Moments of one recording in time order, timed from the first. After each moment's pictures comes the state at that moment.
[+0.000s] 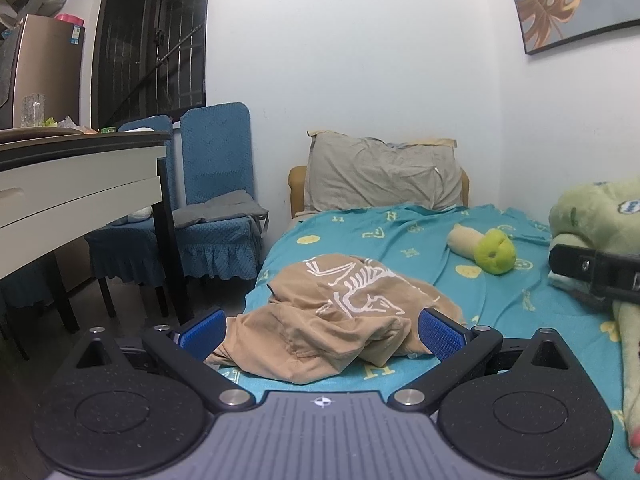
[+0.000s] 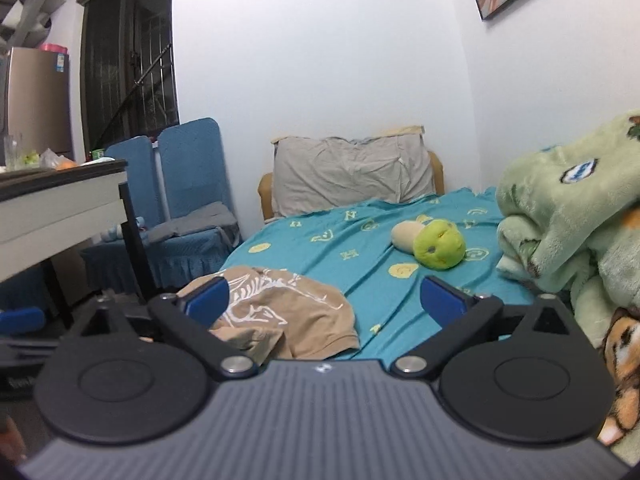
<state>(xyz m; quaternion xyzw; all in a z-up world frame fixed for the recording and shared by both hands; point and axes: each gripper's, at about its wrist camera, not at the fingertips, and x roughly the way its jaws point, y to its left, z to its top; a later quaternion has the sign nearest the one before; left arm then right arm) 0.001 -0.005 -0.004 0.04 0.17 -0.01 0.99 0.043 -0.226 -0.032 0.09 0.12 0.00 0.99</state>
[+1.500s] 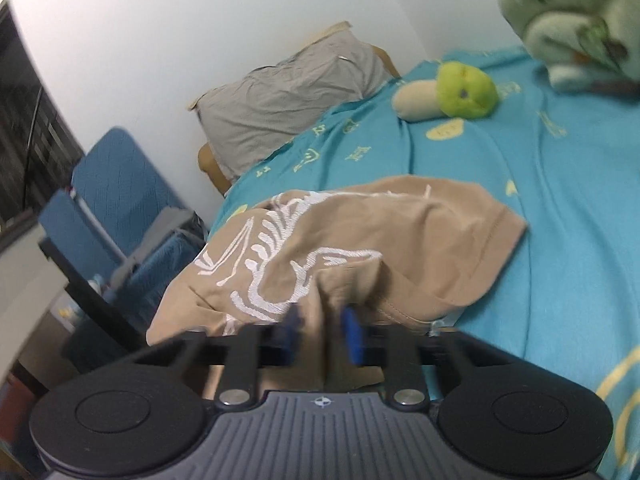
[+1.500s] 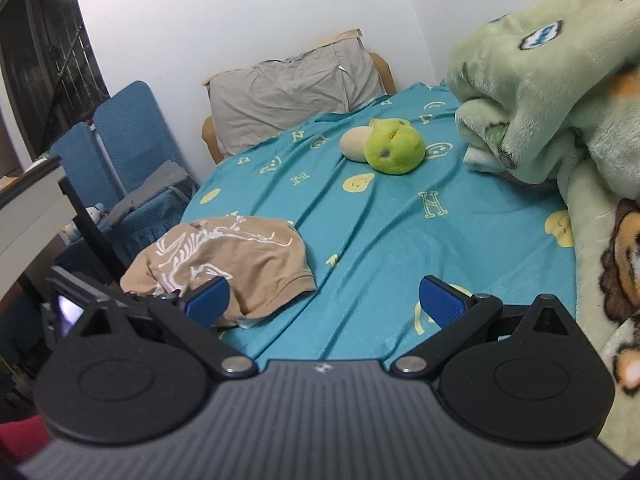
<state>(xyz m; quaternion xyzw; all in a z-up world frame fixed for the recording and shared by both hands) 0.211 -0.099 -0.140 0.30 0.22 -0.07 0.93 0.104 -0.279 -0.079 0.20 0.23 -0.05 0.95</state>
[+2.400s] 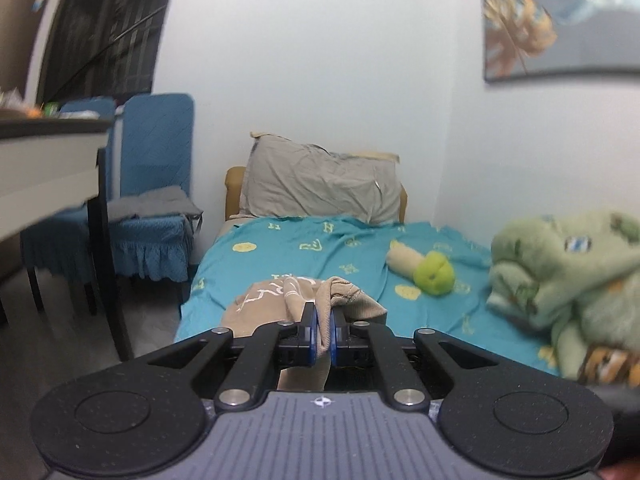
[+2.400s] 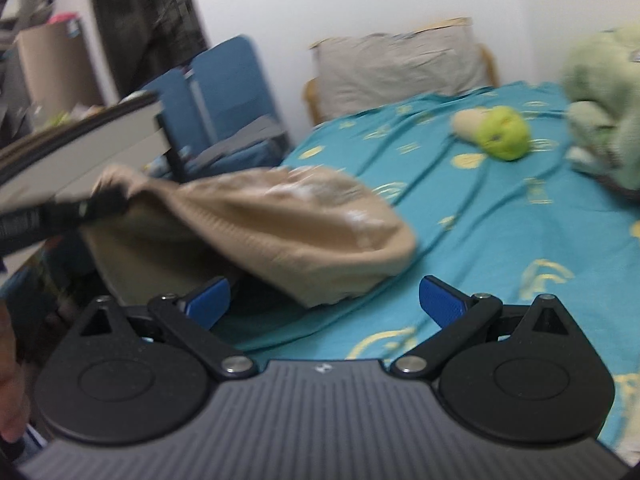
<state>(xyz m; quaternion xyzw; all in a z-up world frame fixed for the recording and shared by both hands) 0.029 0.032 0.008 -0.03 0.16 -0.13 0.98 0.095 -0.200 -0.083 0.13 0.25 0.10 0.95</state>
